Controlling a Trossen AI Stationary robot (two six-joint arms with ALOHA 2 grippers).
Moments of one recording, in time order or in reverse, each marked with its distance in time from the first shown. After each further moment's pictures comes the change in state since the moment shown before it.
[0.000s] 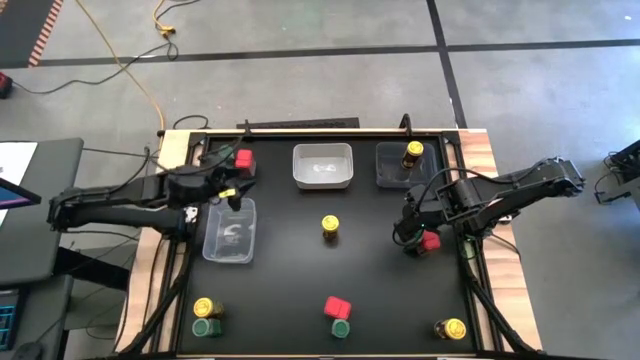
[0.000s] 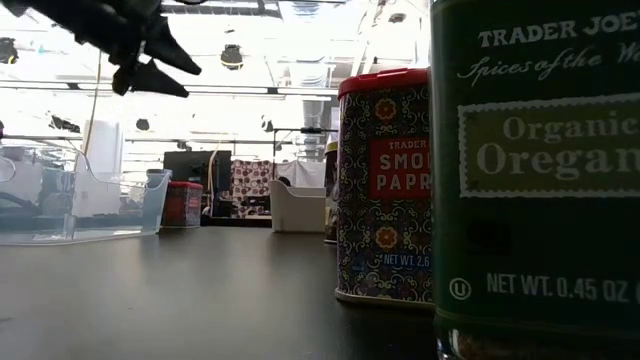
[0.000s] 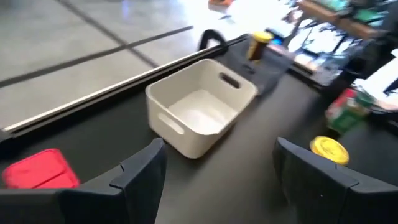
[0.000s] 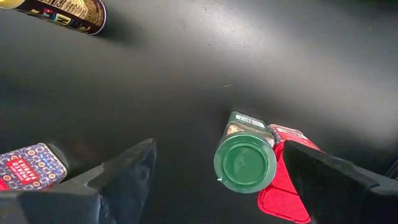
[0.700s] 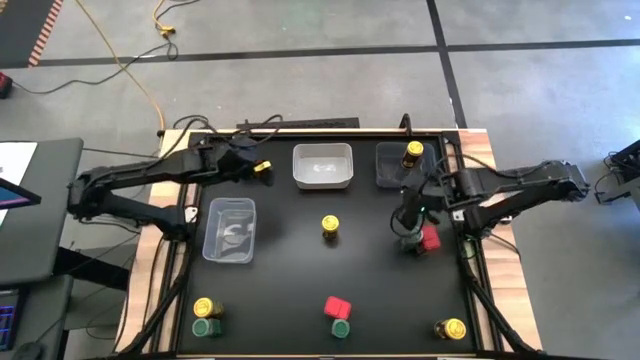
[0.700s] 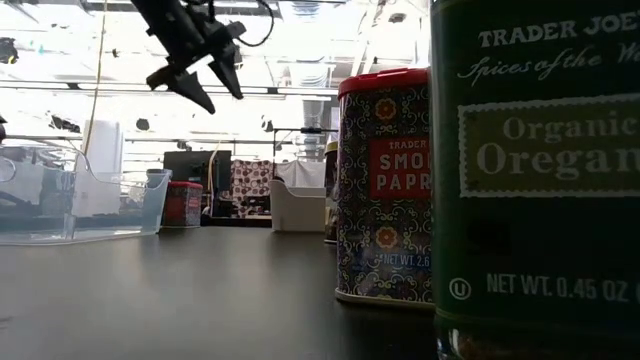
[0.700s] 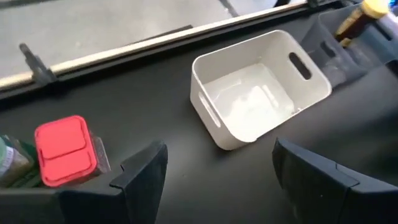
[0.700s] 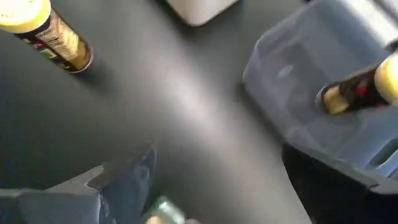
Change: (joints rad) left arm 0.148 0.524 0.399 -0.268 0.016 -0.269; right arm -0.139 -0.062 -0.010 0.076 0.307 -0.675
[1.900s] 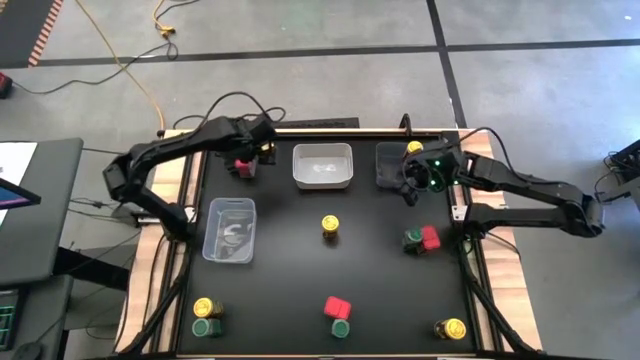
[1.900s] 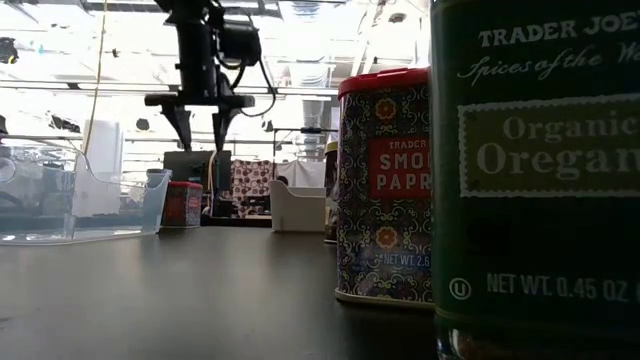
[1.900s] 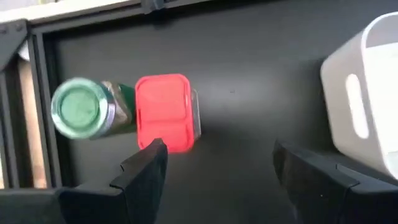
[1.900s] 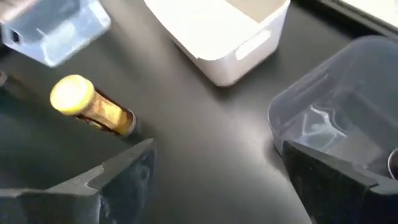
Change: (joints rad) left arm 0.277 0.363 0.254 -0.386 0.068 -0.075; right arm -0.529 -0.233 -0.301 0.534 -0.534 -0.335
